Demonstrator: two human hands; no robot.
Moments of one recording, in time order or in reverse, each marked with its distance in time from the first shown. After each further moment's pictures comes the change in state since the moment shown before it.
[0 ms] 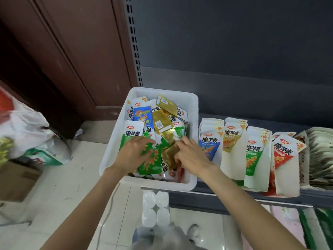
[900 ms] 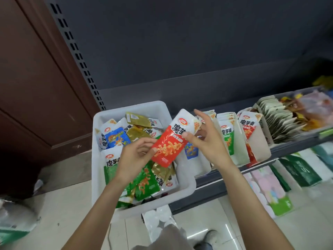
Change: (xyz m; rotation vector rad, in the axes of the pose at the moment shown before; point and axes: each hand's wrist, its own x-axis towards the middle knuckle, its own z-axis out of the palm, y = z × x) left_hand 0.041 0.047 -0.031 -0.719 -0.128 0.071; right_hand -0.046 0.004 -0.049 1.303 0.828 0.699
